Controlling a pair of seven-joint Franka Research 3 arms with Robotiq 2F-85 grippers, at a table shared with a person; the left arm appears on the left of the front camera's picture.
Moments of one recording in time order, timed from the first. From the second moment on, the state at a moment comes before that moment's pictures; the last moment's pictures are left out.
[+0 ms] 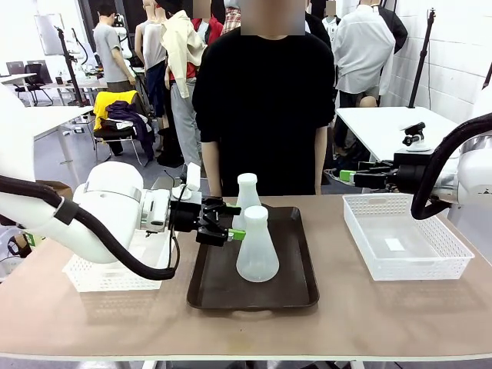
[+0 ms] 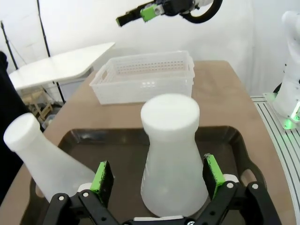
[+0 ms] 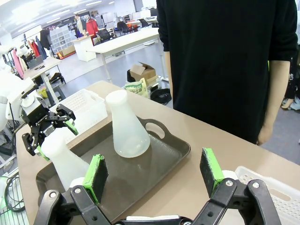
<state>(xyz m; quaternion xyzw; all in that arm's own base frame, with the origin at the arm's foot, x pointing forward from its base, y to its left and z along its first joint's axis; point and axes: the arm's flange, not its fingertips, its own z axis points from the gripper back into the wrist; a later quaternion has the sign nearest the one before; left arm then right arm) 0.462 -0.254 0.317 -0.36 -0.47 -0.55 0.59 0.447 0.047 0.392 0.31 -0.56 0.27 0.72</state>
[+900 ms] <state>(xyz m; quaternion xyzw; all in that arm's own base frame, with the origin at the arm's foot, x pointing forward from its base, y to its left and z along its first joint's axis) 0.462 -0.258 0.320 -0.36 -0.47 -0.56 0.58 0.447 0.047 0.392 0.31 -0.56 0.27 0.72</state>
